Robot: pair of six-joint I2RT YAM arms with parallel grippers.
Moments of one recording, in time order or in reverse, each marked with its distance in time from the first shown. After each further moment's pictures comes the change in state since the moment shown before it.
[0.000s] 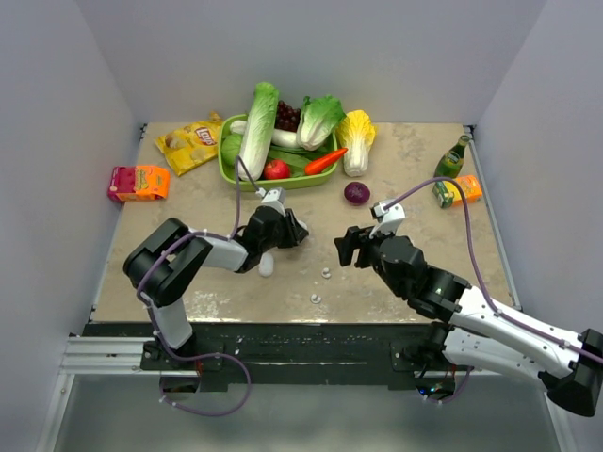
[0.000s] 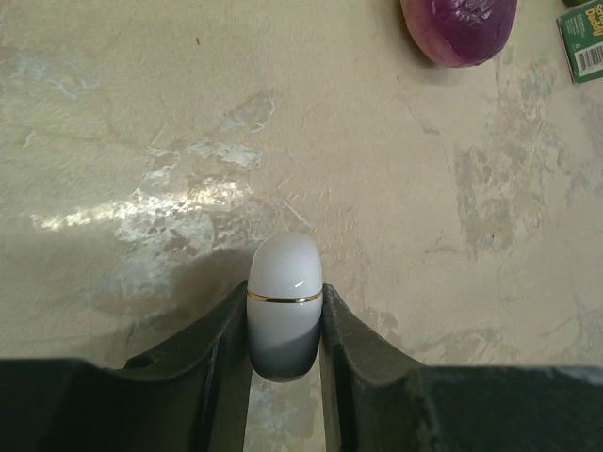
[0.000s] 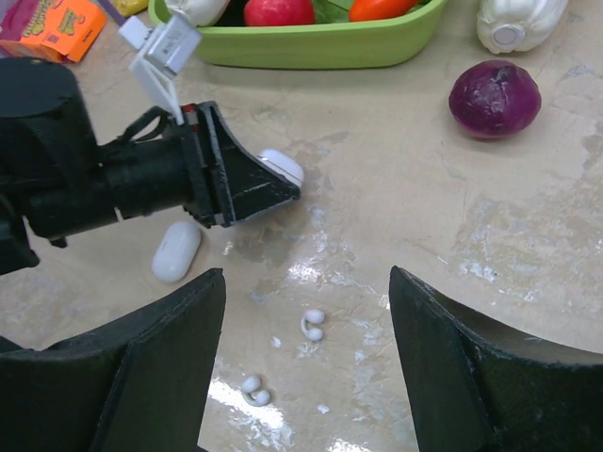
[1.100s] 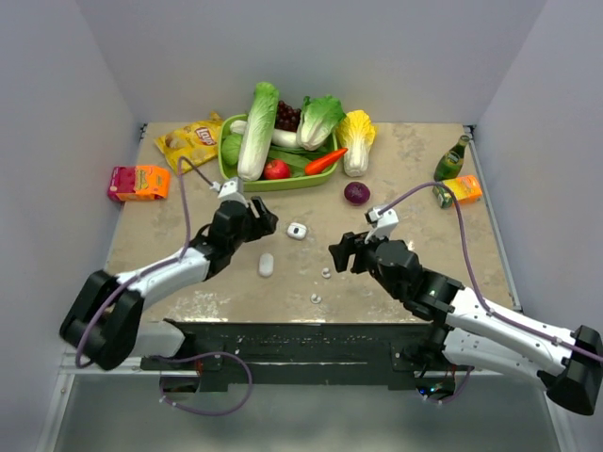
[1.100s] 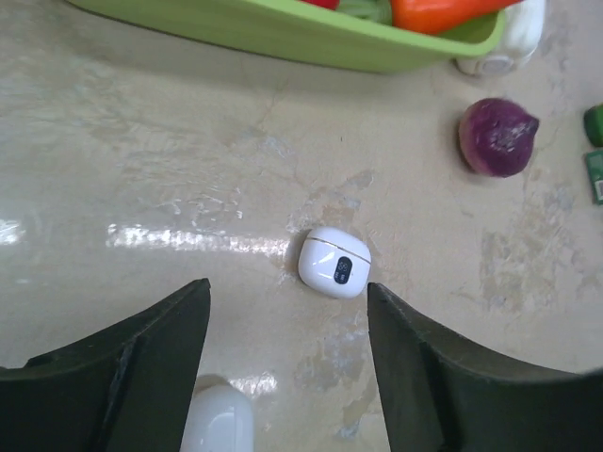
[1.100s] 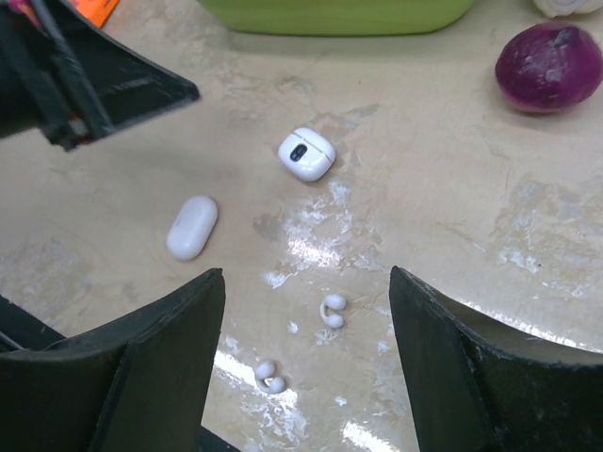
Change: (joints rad) left arm 0.108 -0.389 -0.038 -0.390 -0.169 -0.006; right arm 0.000 0.005 -0.061 0.064 -0.069 0.029
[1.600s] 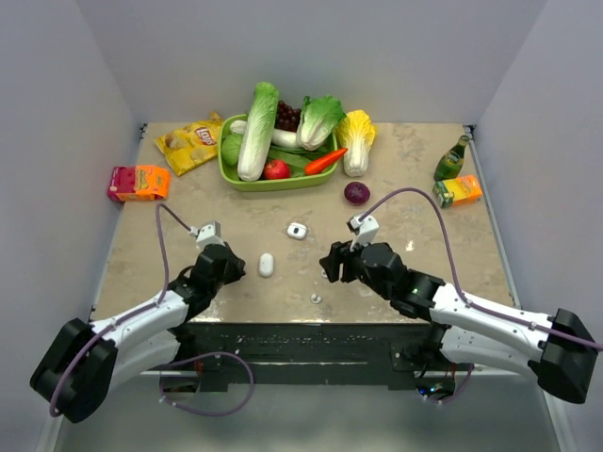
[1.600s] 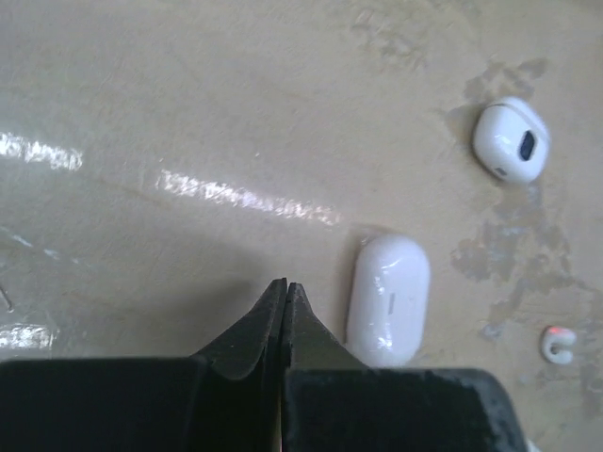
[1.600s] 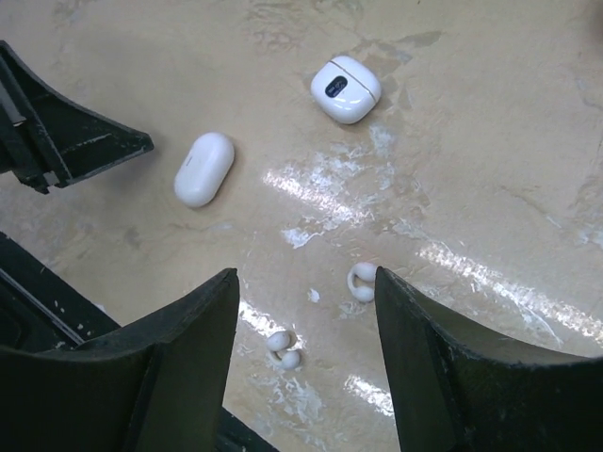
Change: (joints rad) left arm -0.018 -0.425 -0.404 -0.110 -0.121 -0.087; right arm 0.001 0.125 -0.079 0.123 -0.136 0.016
